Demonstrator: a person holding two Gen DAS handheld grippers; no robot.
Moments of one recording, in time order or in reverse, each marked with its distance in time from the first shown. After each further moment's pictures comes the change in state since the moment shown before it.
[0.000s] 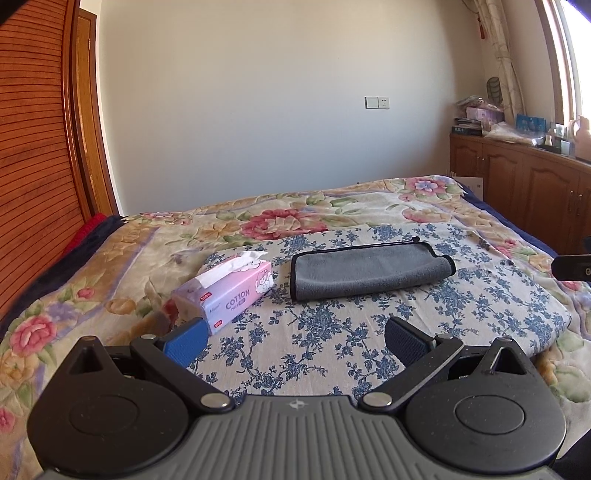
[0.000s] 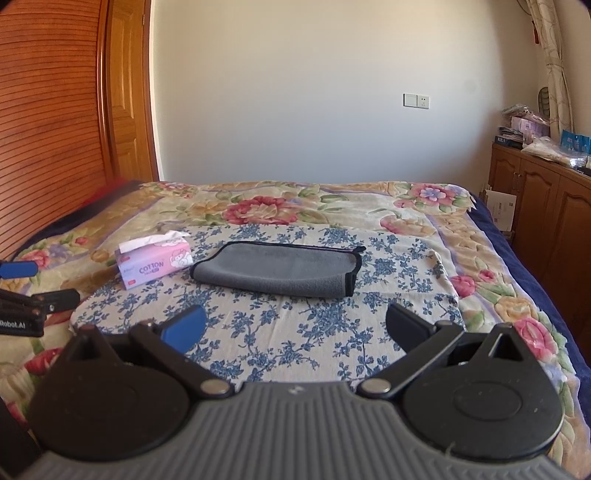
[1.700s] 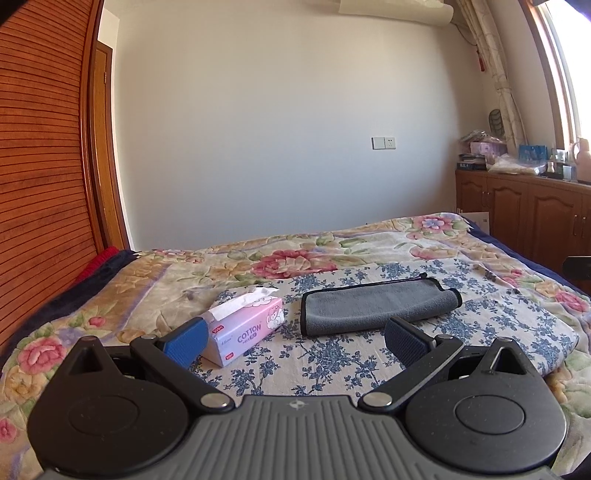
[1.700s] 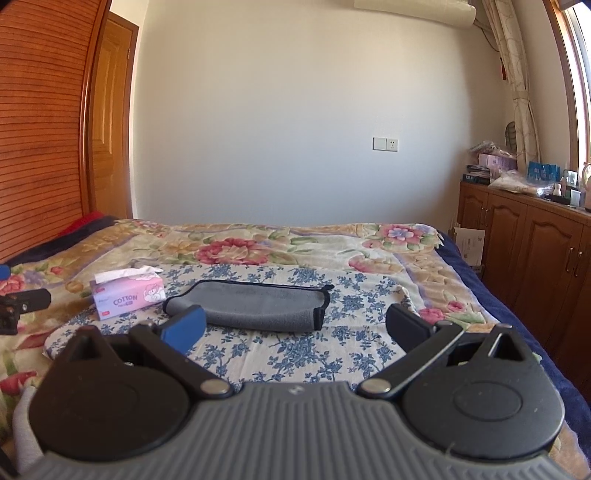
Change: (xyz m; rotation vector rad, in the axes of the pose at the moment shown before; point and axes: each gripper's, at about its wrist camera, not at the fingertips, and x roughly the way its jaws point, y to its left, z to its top) left arm -0.014 0.000 -0.008 -0.005 -0.154 0.035; right arm -0.015 -0.005 -0.012 0.001 -0.171 -0.105
